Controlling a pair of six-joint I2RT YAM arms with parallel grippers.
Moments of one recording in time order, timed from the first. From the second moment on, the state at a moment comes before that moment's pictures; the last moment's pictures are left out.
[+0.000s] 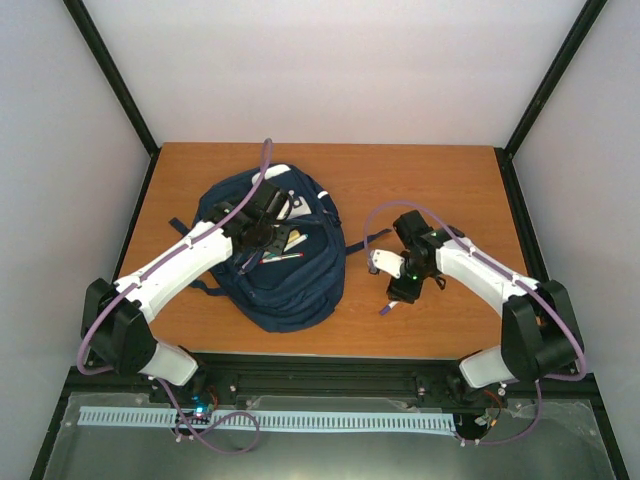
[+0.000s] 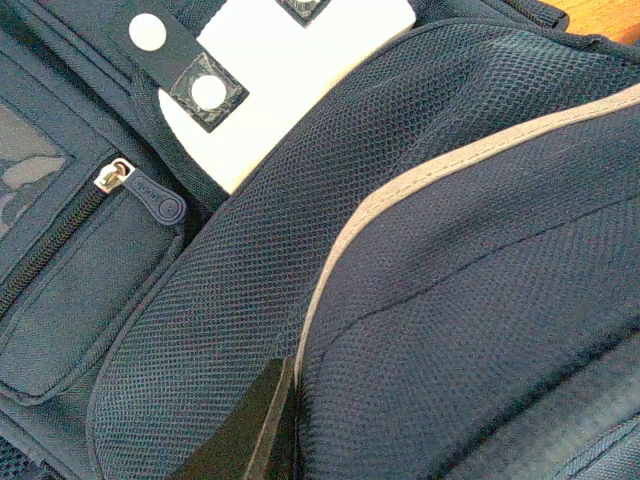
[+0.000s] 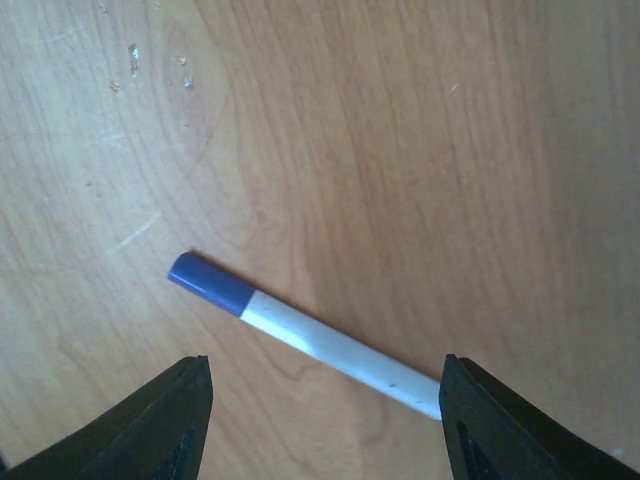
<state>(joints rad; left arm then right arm) -0.60 1.46 1.25 -0.85 -0.20 -0.23 0.43 1.46 0.93 -0.90 -0.19 -0.80</state>
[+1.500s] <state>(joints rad) -0.60 1.47 1.25 -0.85 -0.18 -0.23 0.46 1.58 0.86 -0.71 -0.05 -0.75</state>
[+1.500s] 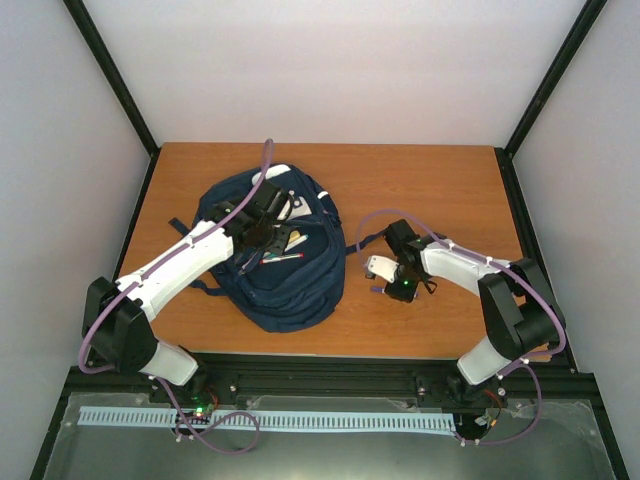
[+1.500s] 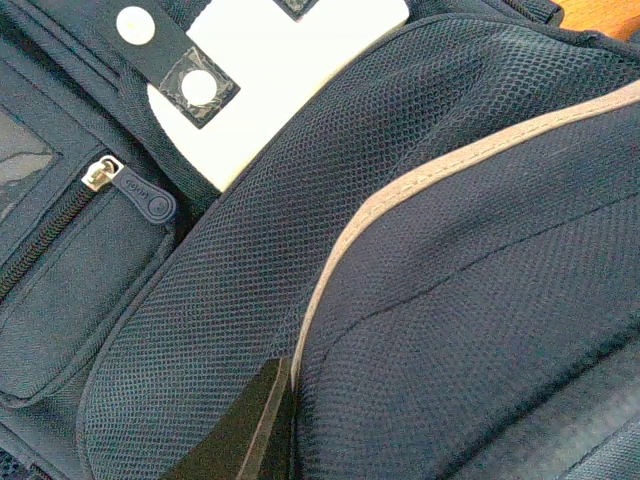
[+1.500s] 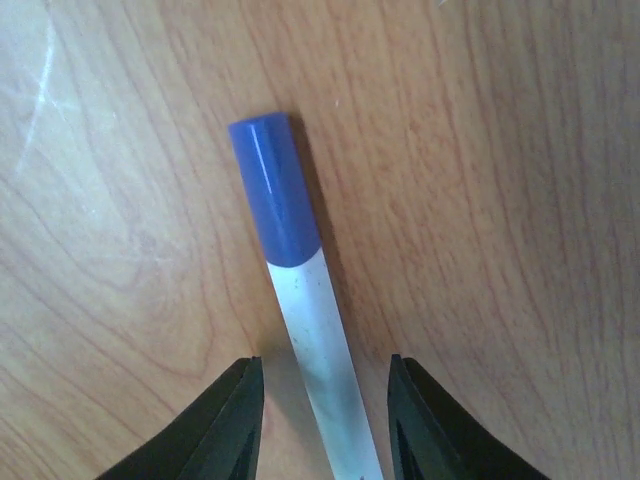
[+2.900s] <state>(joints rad) -0.60 1.47 1.26 -0.85 -0.17 -0.23 0.63 1.52 0.97 -0.79 -0.08 -0.69</state>
